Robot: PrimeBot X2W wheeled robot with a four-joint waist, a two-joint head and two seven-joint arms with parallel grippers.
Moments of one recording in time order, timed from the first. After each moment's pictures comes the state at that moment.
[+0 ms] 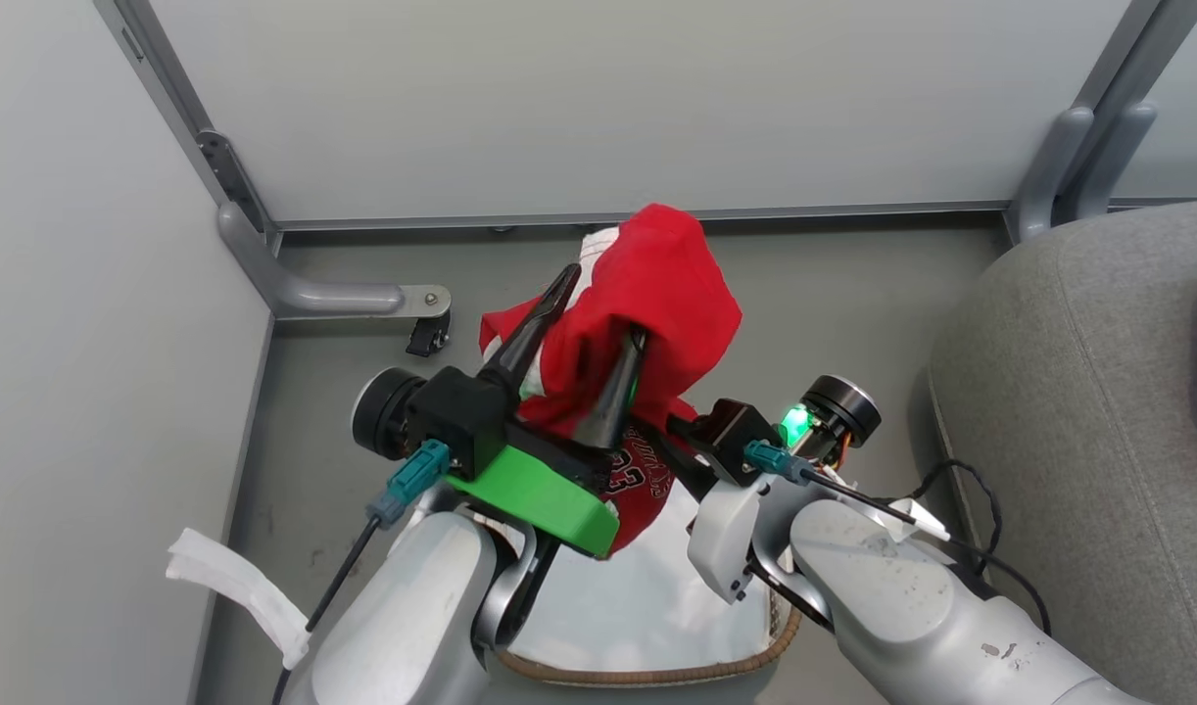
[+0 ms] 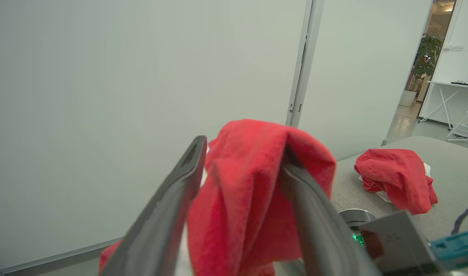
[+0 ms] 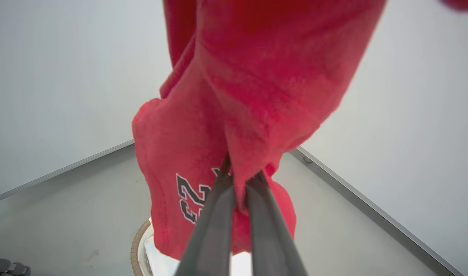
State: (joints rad) left arm -0.44 0.05 -0.58 0.25 -0.40 -0.11 -0.26; right arm -0.66 -0.05 0.77 0.76 0.22 0.13 -0.26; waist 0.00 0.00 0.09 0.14
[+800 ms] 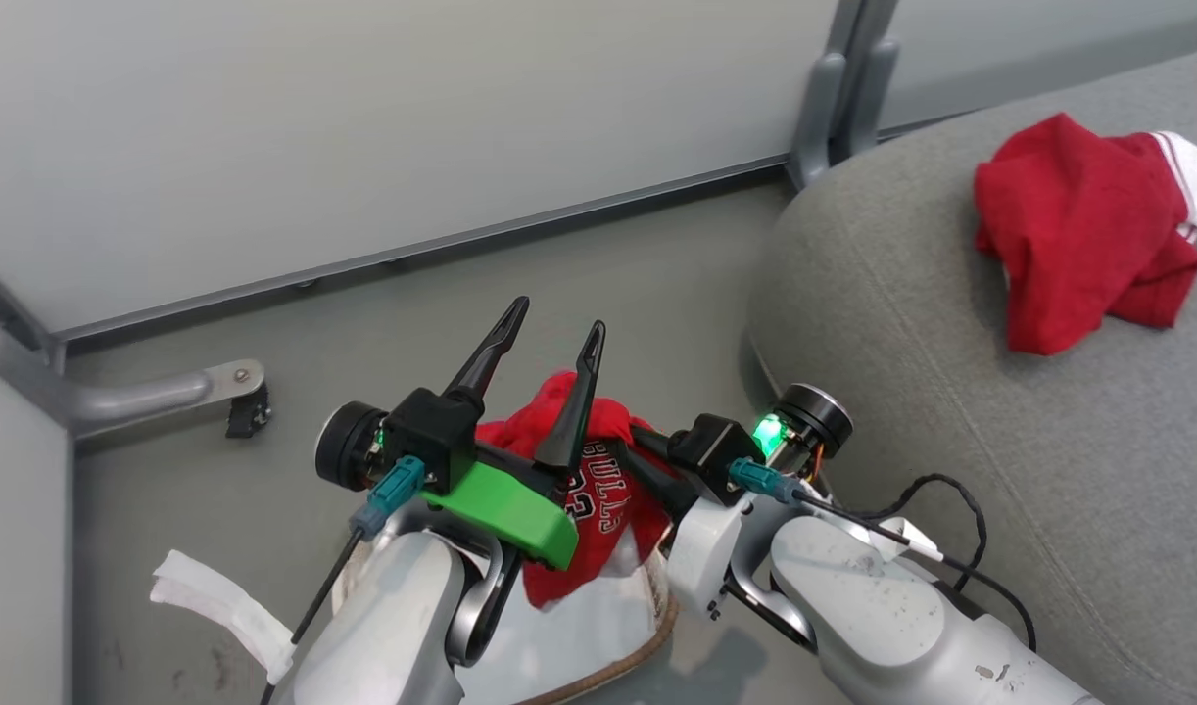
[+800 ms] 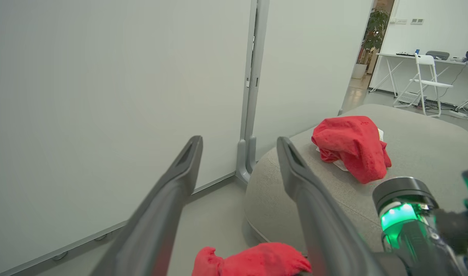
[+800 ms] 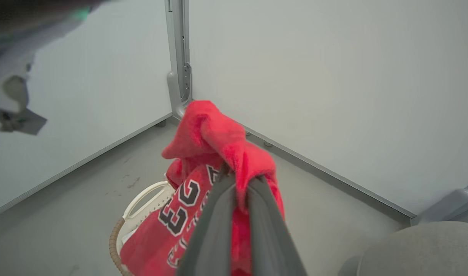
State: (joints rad) left arm -0.40 0.05 -0.51 0.33 -0.33 -0.12 -0.26; right arm -0.63 -0.05 0.80 0.65 0.25 0.13 -0.26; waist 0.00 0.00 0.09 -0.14
